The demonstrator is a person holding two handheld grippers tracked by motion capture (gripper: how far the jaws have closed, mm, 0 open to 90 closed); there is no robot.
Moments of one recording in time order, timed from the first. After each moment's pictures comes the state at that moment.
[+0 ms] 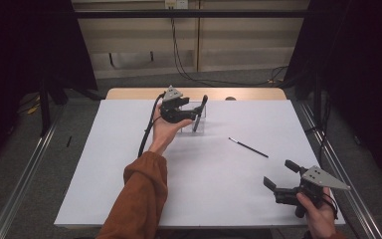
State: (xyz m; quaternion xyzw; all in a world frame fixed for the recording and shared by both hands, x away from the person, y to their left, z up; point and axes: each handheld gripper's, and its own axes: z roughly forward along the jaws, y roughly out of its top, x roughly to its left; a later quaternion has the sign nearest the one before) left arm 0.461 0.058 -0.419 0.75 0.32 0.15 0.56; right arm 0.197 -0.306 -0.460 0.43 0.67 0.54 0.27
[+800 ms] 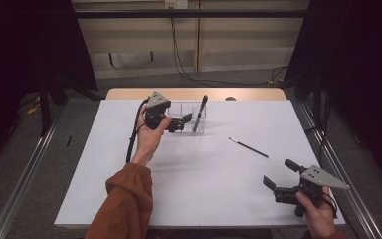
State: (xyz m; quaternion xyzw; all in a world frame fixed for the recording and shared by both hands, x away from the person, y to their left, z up) left arm 0.425 0.098 -0.400 0.75 0.32 0.17 0.55; right arm 0.199 -0.305 -0.460 0.43 0.67 0.54 0.27
